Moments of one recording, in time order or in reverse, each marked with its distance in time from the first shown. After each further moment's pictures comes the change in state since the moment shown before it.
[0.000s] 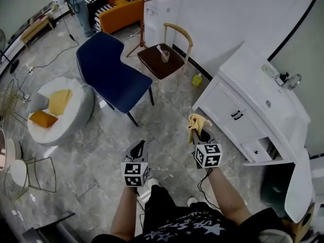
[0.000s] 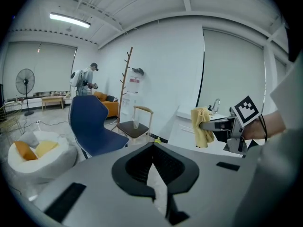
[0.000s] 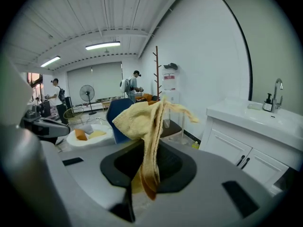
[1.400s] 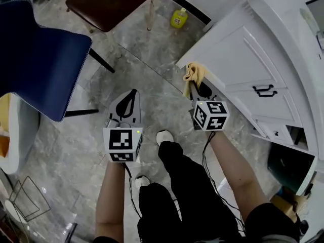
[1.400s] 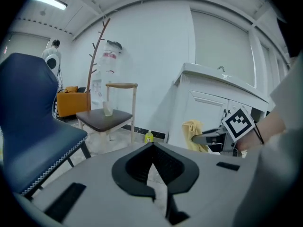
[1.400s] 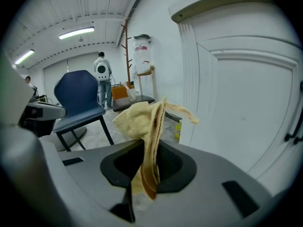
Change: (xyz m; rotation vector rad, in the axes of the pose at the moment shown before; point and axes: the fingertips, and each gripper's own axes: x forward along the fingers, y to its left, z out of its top) left arm 0.476 -0.018 -0.142 0.150 0.004 -0.199; right arm 0.351 -0.269 -0.234 0.118 0.064 -0.153
